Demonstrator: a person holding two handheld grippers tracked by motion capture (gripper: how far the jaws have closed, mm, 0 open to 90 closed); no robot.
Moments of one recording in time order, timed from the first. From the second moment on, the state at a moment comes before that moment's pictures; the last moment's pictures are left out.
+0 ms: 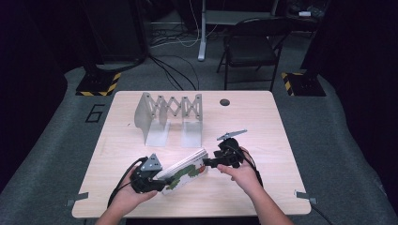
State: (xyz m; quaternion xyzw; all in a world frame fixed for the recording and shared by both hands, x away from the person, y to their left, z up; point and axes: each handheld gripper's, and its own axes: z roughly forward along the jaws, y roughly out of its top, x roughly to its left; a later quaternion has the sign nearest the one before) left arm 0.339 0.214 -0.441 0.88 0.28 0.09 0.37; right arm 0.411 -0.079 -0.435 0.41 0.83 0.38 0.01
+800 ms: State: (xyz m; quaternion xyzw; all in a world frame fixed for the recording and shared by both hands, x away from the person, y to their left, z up) left arm 0.349 0.190 -0.450 0.89 0.29 0.09 0.35; right arm 0.412 -0.078 -0.437 0.42 0.83 0.37 0.01
